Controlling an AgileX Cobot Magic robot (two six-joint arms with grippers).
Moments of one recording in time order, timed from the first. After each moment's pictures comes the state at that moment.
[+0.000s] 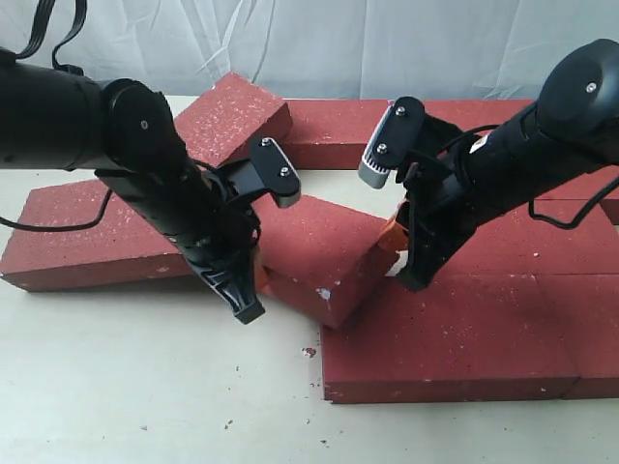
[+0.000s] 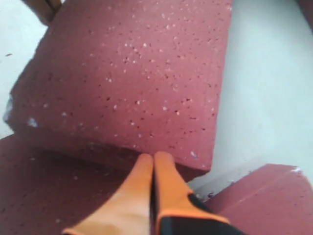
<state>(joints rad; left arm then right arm) -0.62 1.73 -1.04 -0.41 0.65 0.79 0.42 1.58 -0.93 0.57 0.61 -1.15</state>
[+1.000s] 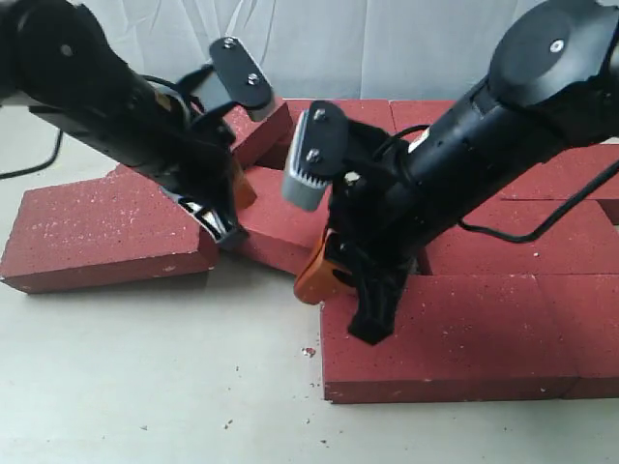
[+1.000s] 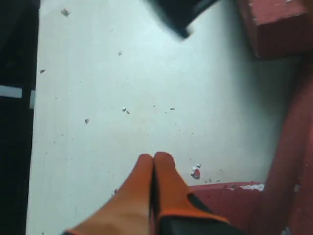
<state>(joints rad) -0.56 1.57 -1.08 -0.32 0.62 0.73 0.61 1.57 -1.04 0.72 0.91 -1.25</state>
